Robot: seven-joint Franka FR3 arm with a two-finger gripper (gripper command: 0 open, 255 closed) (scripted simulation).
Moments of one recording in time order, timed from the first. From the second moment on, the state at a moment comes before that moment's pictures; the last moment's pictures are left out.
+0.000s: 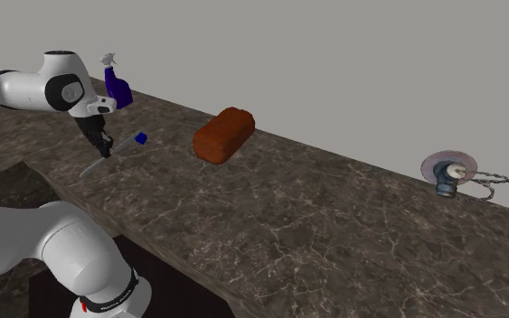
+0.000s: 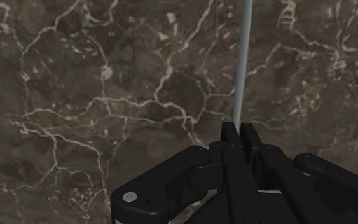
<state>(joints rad) 0.33 -0.58 0.88 -2.45 0.51 1.96 0.42</state>
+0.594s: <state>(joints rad) 0.33 -0.58 0.89 -2.46 0.51 1.97 0.42</state>
